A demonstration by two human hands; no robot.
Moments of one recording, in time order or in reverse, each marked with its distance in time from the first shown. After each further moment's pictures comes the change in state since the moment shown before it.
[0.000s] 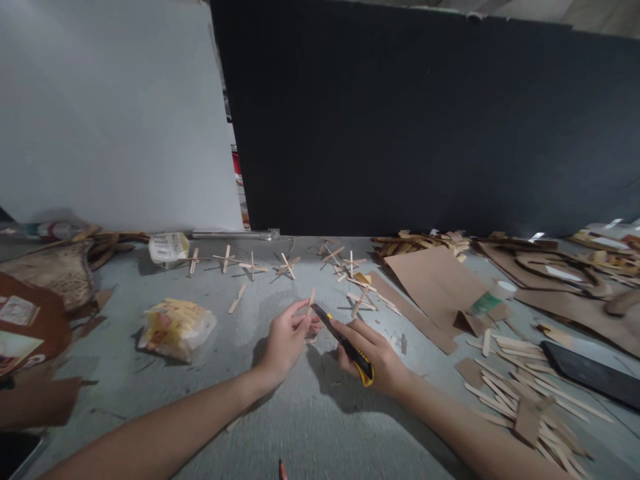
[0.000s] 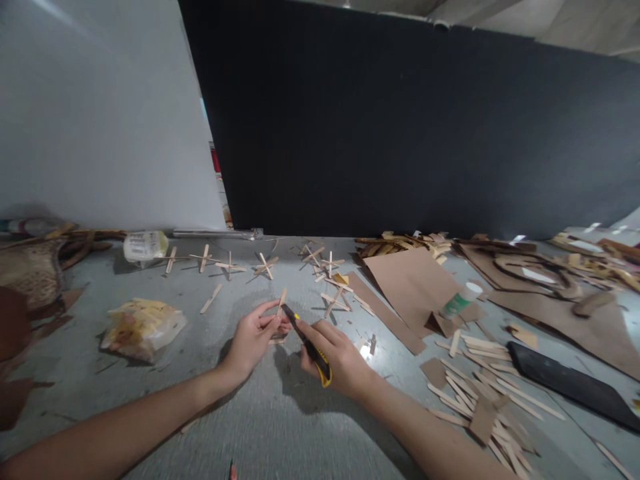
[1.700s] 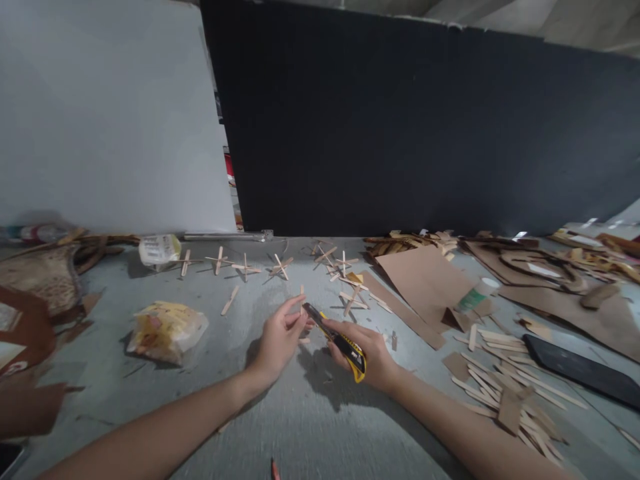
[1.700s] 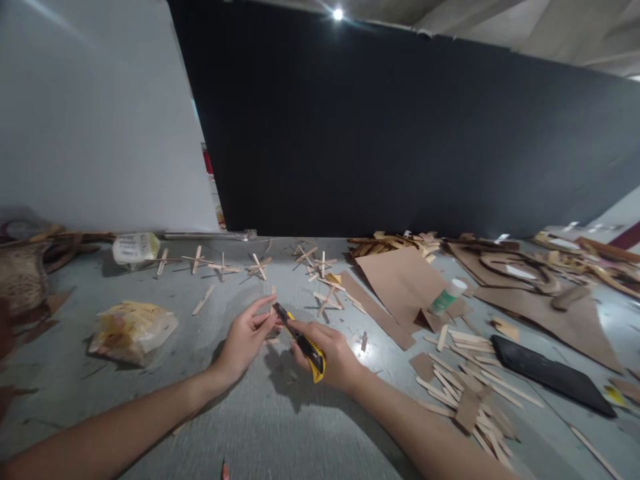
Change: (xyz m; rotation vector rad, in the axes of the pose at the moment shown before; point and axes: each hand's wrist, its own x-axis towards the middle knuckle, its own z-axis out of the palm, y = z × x) left_hand -0.005 0.013 0.004 0.103 -0.039 0.048; right_hand -0.002 0.003 0.003 0.165 0.038 0.113
